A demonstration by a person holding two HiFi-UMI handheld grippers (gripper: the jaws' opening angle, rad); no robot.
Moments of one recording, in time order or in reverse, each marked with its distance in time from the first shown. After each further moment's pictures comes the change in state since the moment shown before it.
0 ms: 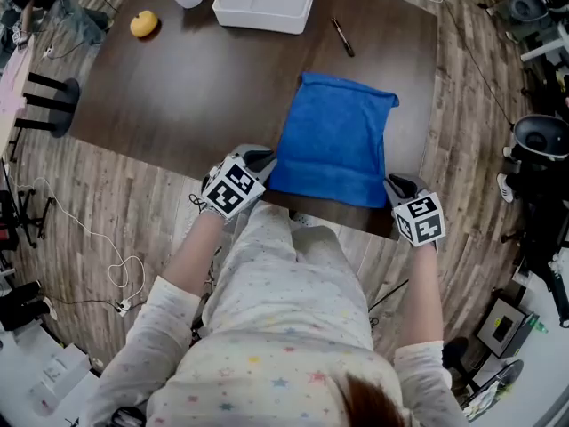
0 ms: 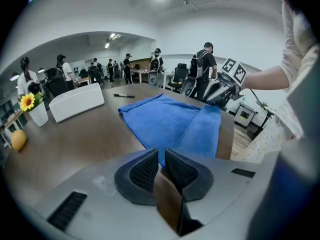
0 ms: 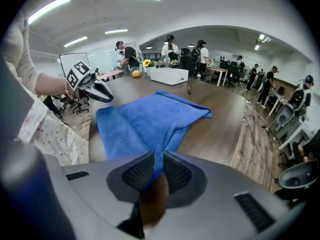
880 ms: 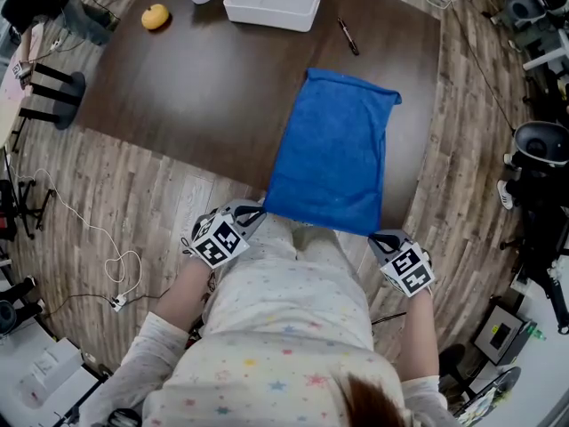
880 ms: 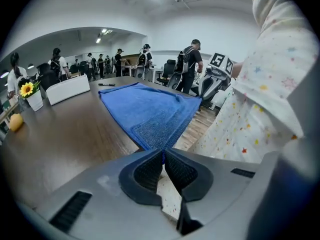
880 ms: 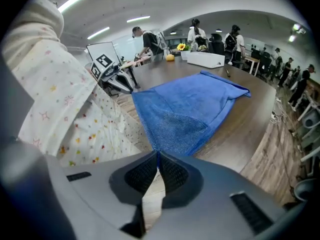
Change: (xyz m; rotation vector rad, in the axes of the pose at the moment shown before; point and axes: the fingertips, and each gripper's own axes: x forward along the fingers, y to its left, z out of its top) left arm -0.048 -0.120 -0.098 0.022 0.041 -0.098; right arm -0.052 0.128 -0.099 -0.151 0.150 0.272
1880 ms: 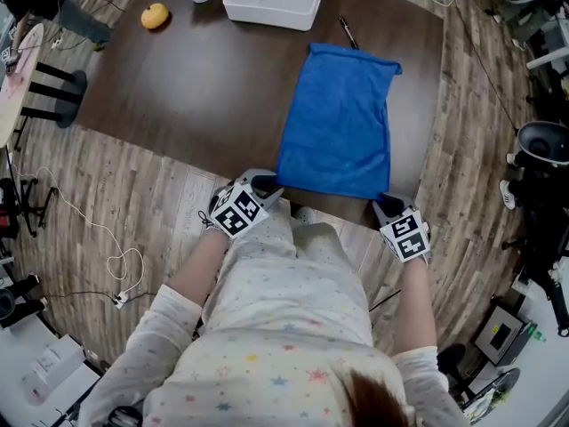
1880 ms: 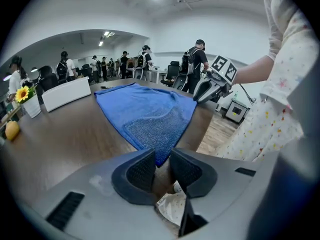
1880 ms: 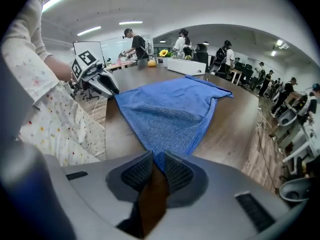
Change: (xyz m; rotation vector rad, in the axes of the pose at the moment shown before) left arm 0.050 0.054 0.040 0.004 -0.024 0.048; right arm 0.035 -0.098 0.033 0.016 -0.078 -0.219
